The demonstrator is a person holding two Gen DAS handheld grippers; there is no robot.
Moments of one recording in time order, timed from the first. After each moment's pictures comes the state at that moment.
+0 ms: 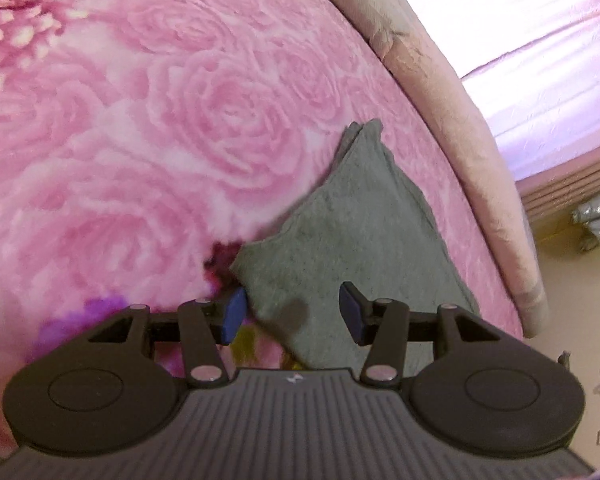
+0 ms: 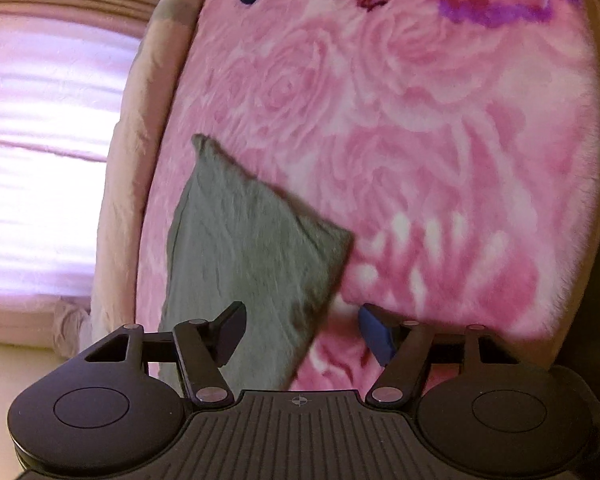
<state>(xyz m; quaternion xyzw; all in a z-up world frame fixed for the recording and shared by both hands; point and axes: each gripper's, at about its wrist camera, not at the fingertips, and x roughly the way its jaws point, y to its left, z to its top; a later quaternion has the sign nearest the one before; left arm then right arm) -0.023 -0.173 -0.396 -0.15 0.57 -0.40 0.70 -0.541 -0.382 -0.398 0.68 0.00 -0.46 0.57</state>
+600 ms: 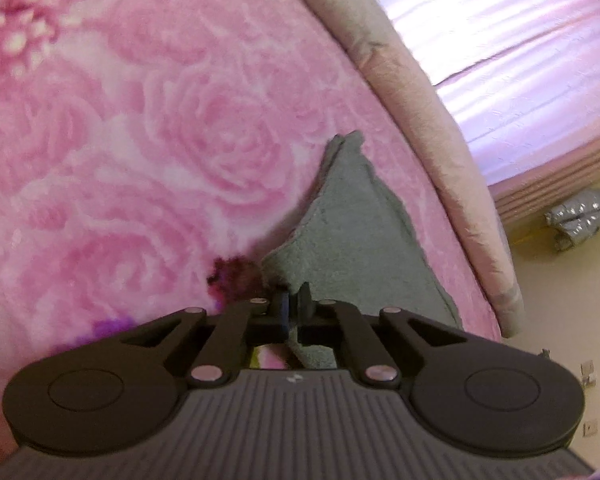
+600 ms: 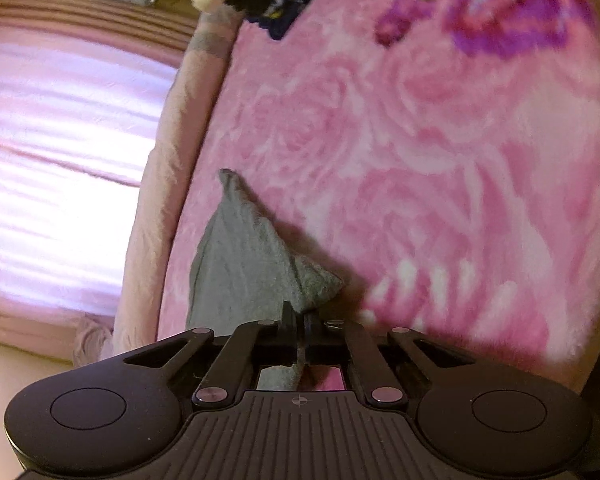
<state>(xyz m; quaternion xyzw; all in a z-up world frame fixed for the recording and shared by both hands) -0.012 -0.160 -0.399 -0.16 0.55 -0.44 0.69 -0.552 -0.372 -0.405 0.63 -0.05 -0.47 0.62</state>
